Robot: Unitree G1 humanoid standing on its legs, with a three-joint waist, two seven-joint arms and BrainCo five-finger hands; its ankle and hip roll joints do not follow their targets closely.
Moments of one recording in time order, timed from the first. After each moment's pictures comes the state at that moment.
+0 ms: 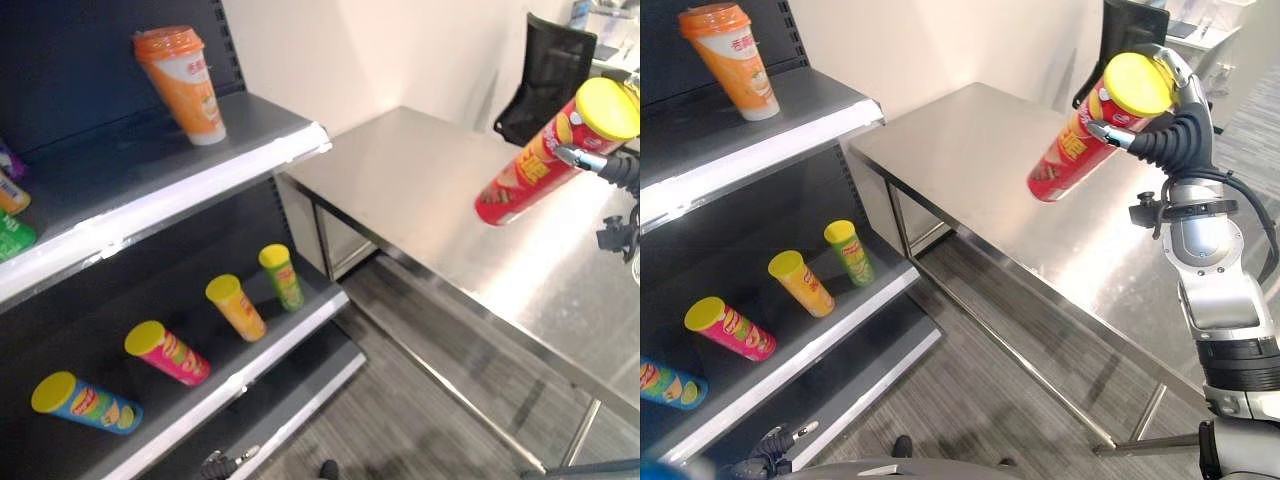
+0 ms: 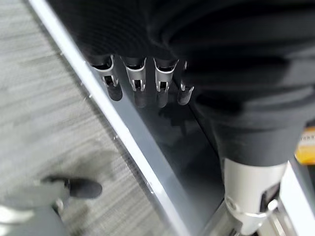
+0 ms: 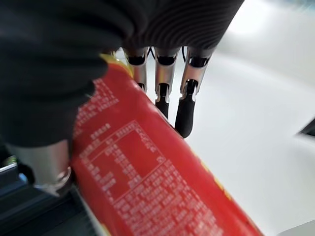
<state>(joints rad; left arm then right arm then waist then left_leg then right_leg) 0.10 0.30 0.04 1.03 -0.27 -0.05 0.03 -0.37 -0.88 -0.09 -0.15 0.10 -0.16 -0.19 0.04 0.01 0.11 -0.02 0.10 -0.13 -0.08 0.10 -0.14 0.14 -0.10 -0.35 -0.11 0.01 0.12</state>
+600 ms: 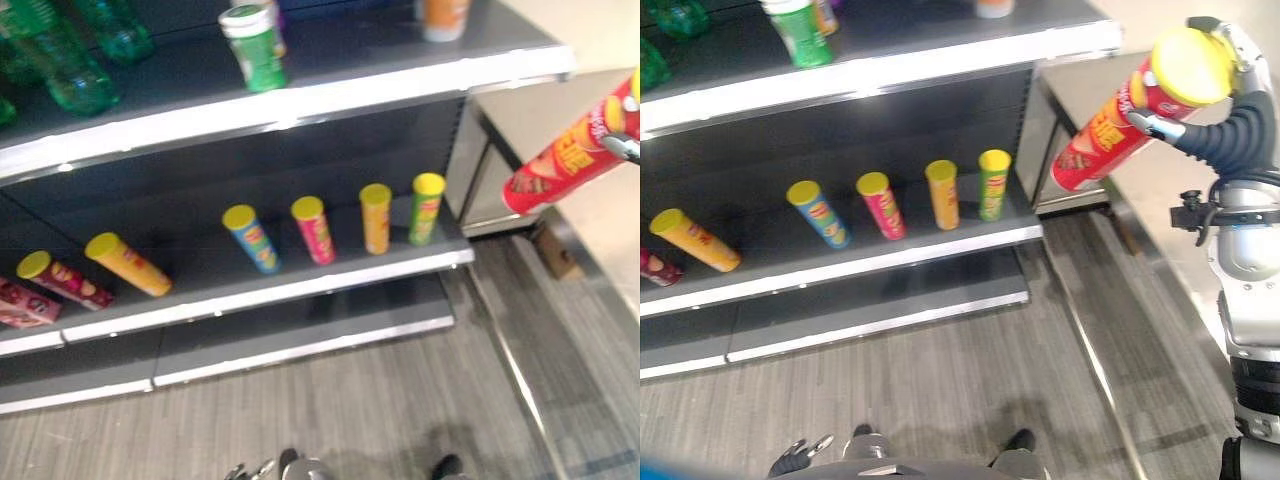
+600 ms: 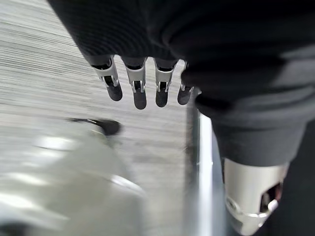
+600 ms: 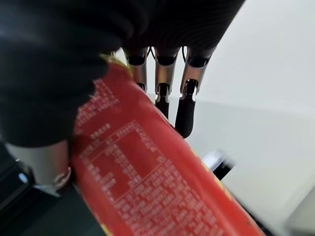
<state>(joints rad) 0.18 0.19 0.03 0.96 -0.30 -0.05 0.01 -0.20 -0.92 -0.31 -0.19 0.09 -0.17 -0.16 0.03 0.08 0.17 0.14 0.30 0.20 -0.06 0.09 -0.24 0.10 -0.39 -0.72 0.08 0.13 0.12</state>
